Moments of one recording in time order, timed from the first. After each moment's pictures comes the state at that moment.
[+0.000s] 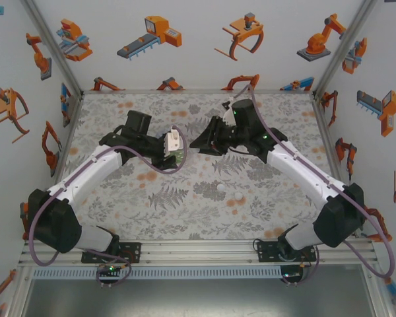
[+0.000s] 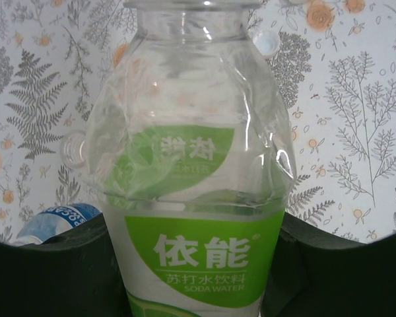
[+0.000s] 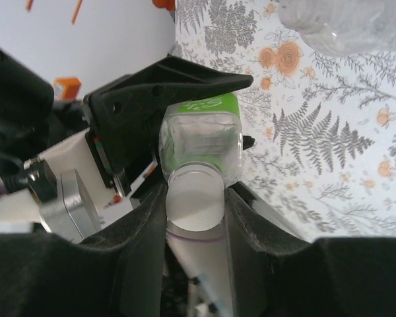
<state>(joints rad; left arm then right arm) -0.51 1.39 1.13 -0.60 0.68 0.92 0.60 1.44 1.26 -0.38 -0.56 1.03</state>
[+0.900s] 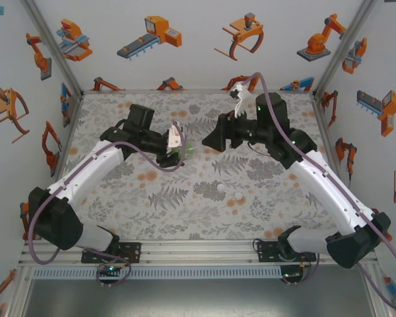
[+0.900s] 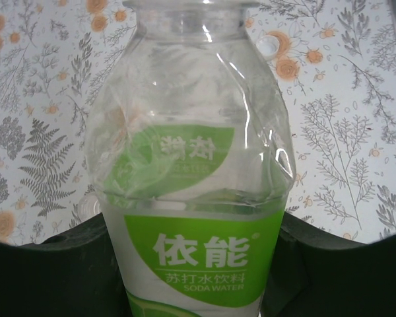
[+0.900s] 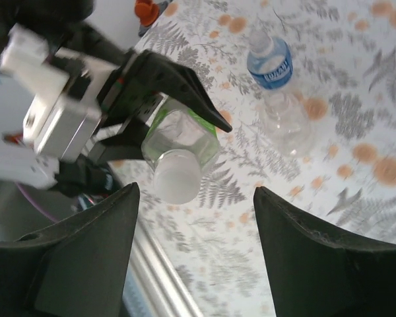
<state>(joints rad) -0.53 1.43 1.24 -0.66 0.82 0.96 0.58 1.25 1.36 -0.49 -0.53 0.23</state>
